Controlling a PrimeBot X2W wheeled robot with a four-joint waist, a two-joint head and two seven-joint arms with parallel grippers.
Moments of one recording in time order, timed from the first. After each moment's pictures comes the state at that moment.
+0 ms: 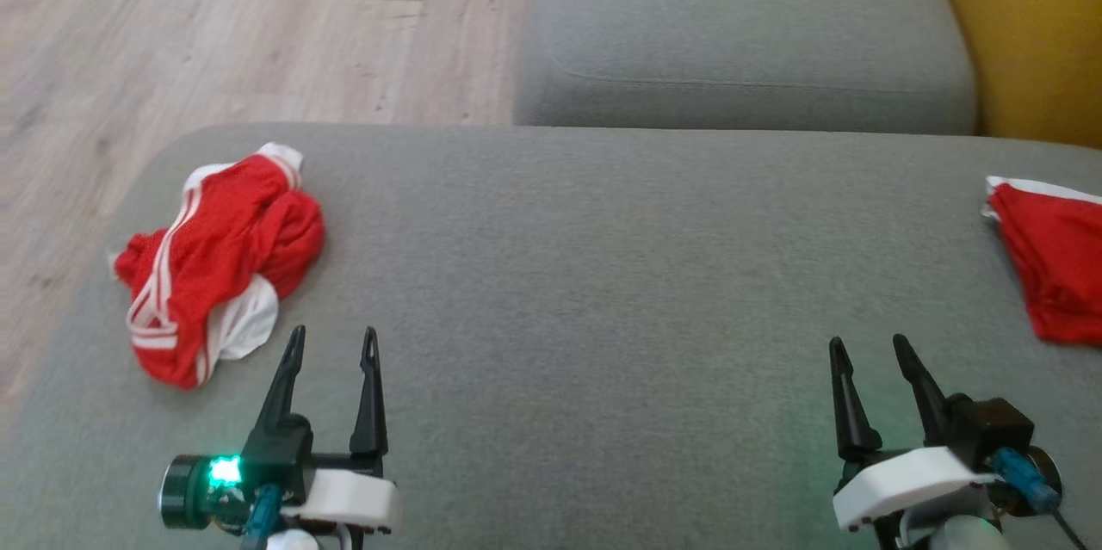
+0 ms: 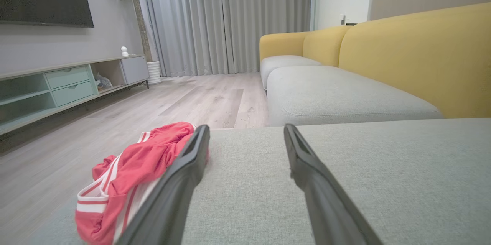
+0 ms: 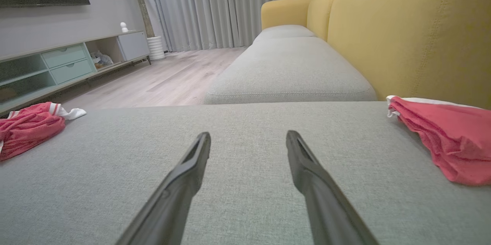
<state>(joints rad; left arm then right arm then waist) -0.04 0.05 -0.16 0.32 -0.05 0.08 -0.26 -0.01 -0.05 0.01 0.41 0.11 0.13 -0.25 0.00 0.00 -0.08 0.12</state>
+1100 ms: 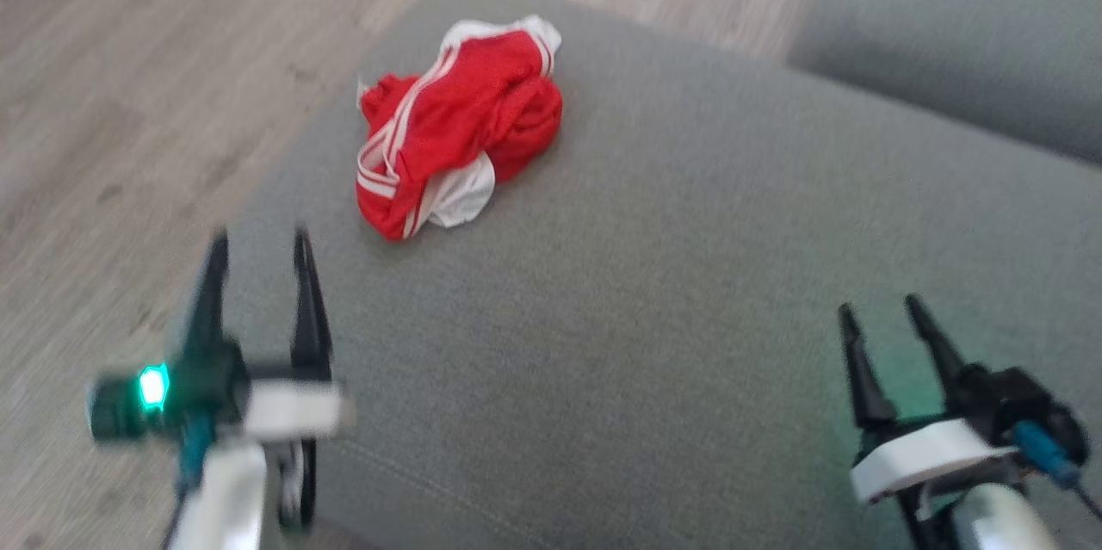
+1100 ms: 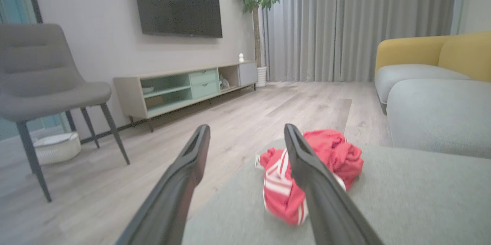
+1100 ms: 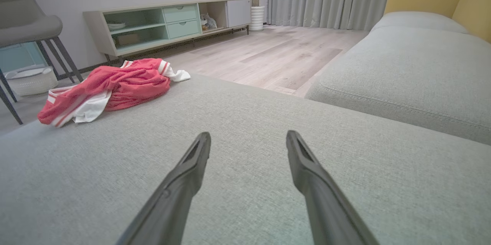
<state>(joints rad) -0.12 0.06 -0.06 0.23 -0.04 0.08 -0.26 -0.03 -0.09 0.05 0.36 0.11 0.13 -0.25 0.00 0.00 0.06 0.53</state>
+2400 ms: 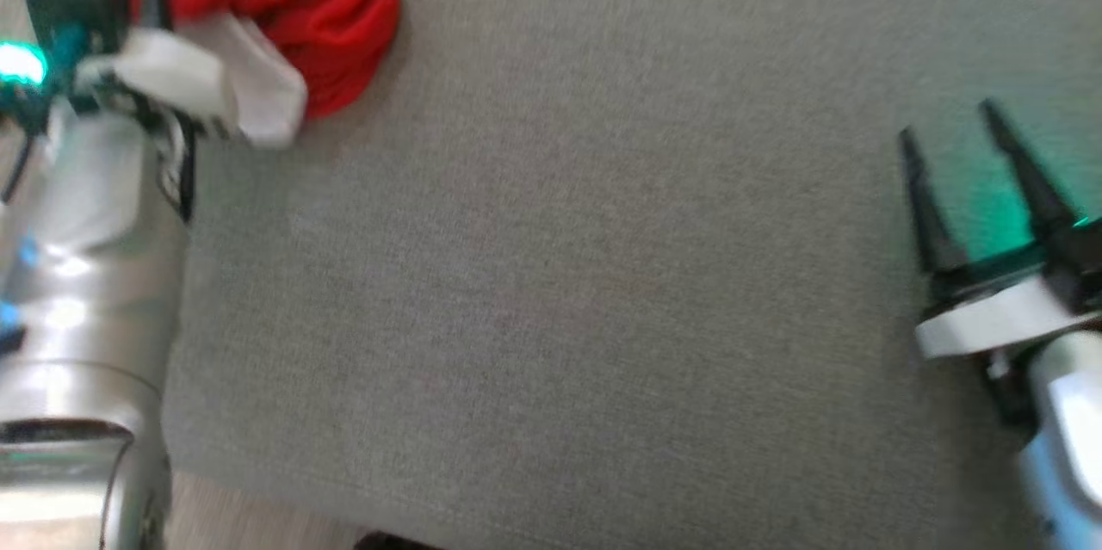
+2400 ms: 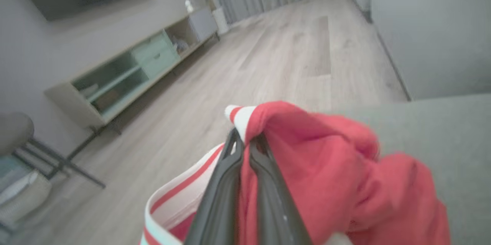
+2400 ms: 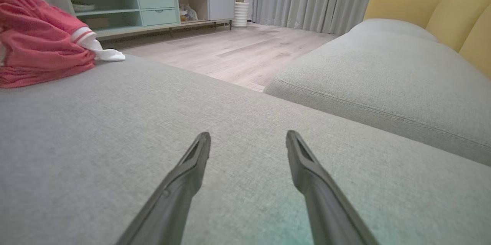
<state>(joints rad) -1.05 0.20 -0.10 1.09 -0.02 0.02 -0.25 -0.27 -0.33 0.14 0.23 0.09 0.13 -0.26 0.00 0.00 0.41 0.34</state>
